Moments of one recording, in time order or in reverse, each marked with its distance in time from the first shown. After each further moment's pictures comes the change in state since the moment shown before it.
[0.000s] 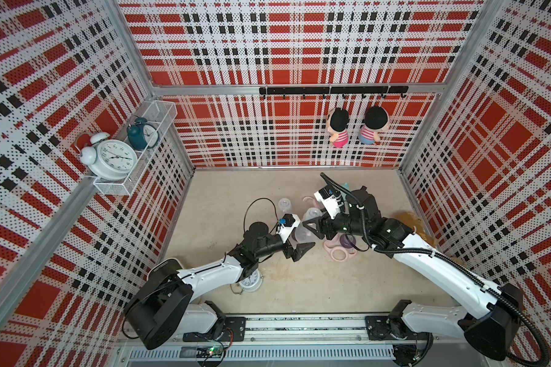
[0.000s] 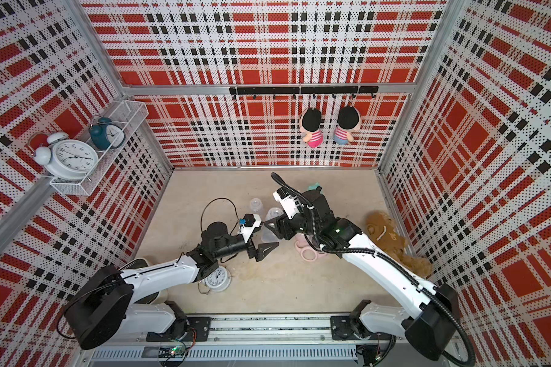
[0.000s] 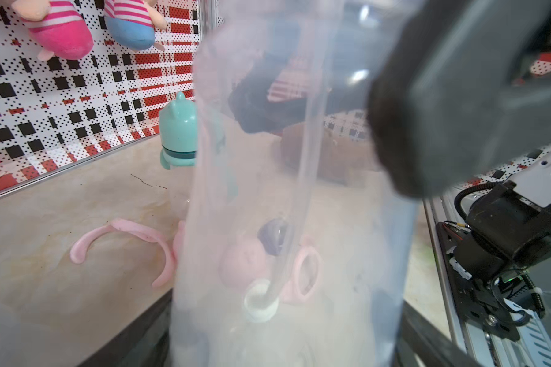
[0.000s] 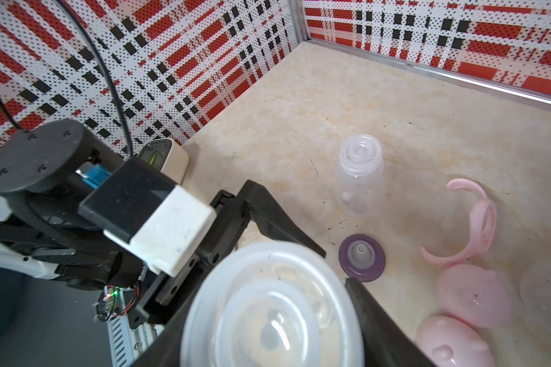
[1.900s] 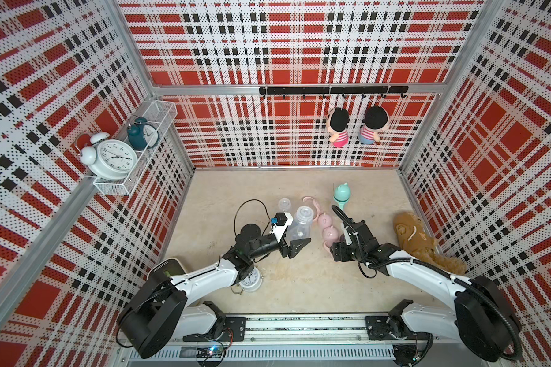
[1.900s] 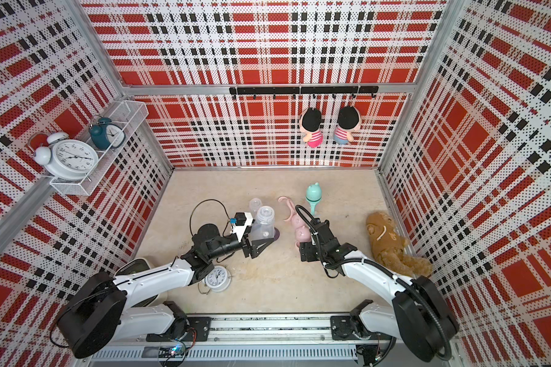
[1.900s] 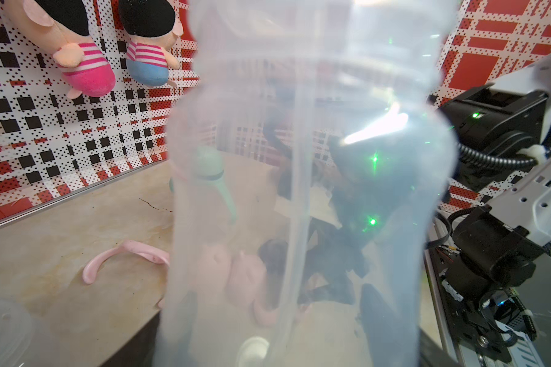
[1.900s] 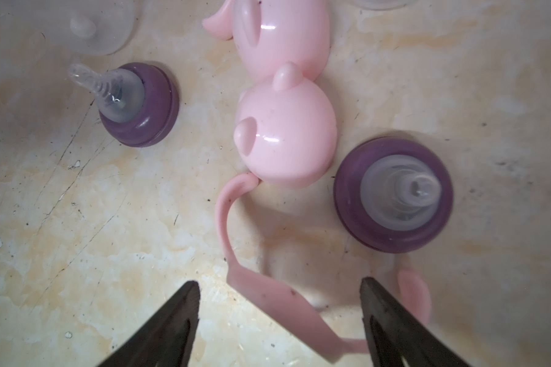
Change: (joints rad) left arm 0.037 -0.067 -0.051 0.090 0.023 -0.067; right arm -0.137 0.036 -0.515 0.102 0.342 0.247
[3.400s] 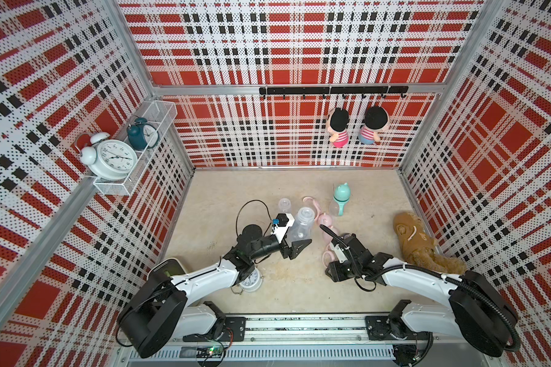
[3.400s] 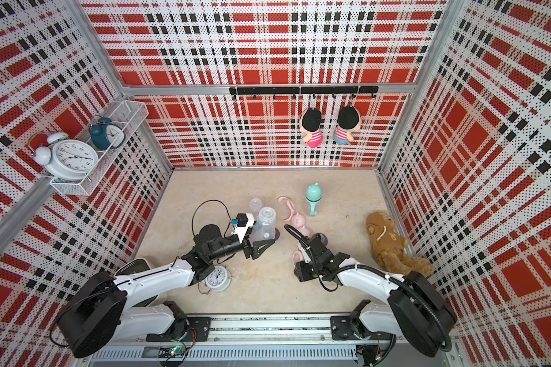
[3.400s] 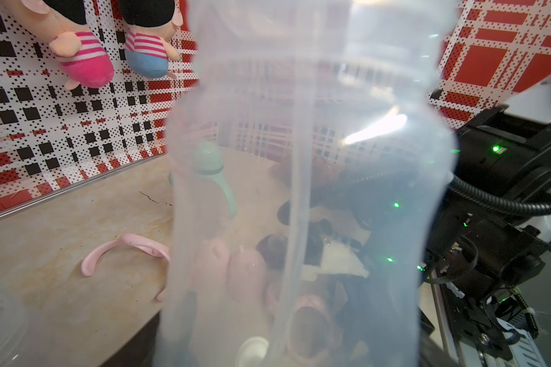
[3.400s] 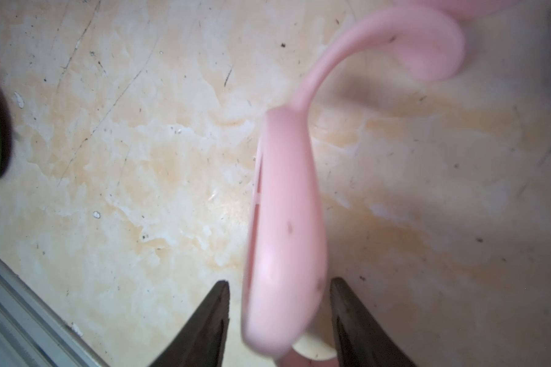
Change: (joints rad) left arm -0.016 0.005 0.000 -0.022 -0.024 0.004; right arm 0.141 -0.007 -0.107 -0.013 -0.163 0.032
